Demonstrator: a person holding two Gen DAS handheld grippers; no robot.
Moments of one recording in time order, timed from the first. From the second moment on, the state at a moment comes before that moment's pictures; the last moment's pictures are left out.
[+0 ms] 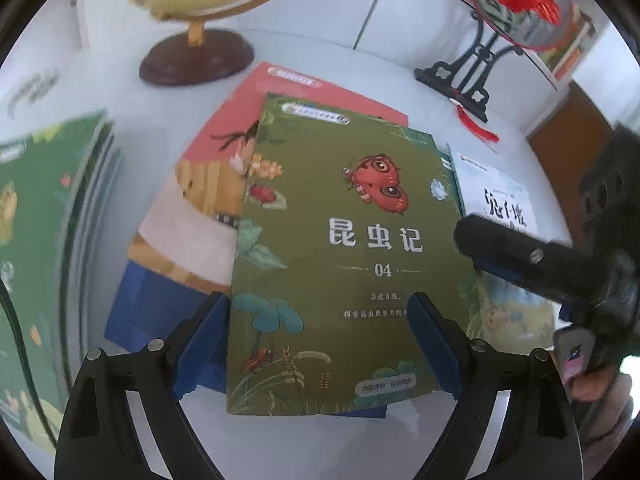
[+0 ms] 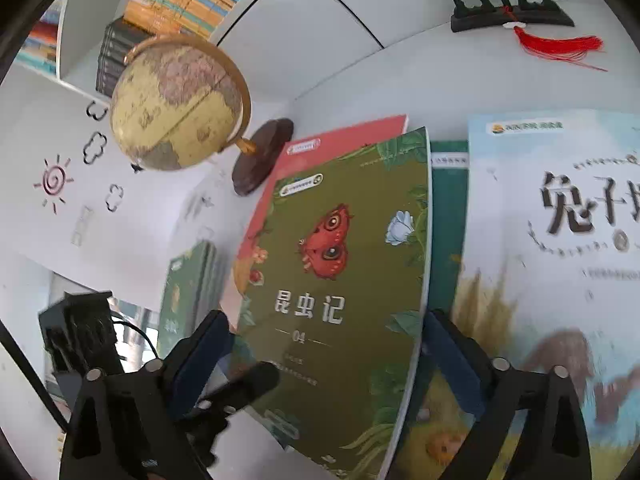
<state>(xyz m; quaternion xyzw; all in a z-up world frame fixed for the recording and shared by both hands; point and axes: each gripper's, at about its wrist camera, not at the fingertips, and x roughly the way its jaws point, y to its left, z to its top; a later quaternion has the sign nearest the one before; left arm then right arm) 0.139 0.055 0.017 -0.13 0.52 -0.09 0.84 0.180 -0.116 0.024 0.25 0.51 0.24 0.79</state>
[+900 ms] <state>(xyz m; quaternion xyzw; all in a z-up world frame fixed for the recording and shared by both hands) 0.126 0.086 0.013 -0.10 0.51 0.01 0.86 0.157 -0.151 0.000 0.40 0.49 0.32 0.71</state>
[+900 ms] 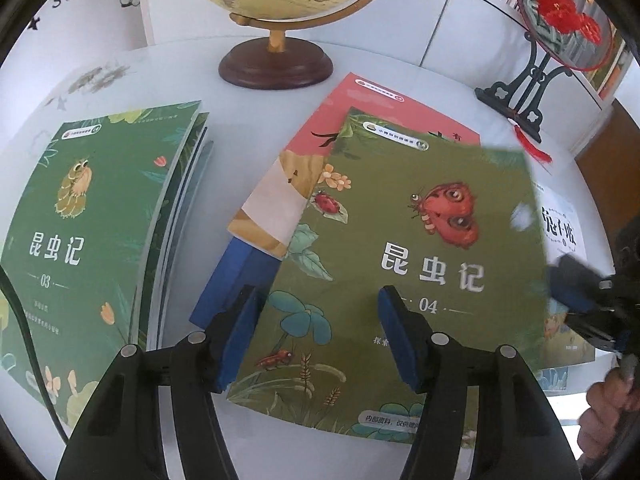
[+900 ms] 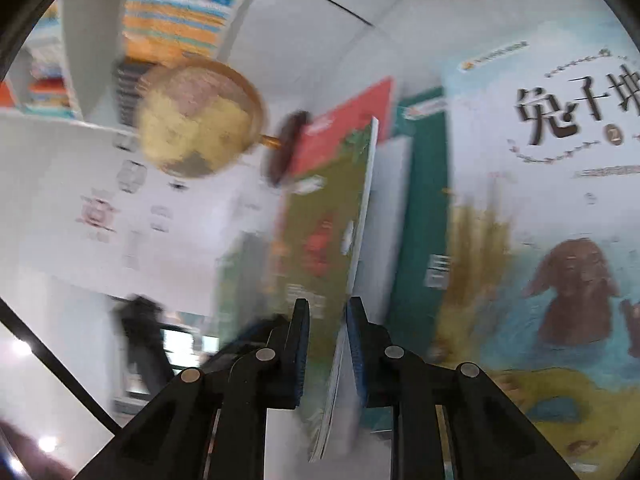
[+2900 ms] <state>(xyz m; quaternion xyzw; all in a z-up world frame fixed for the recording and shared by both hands) 0.109 0.107 0.046 -0.28 0.52 -0.08 0.80 0.096 -0.121 -0.010 0.42 0.48 0.27 0.72</state>
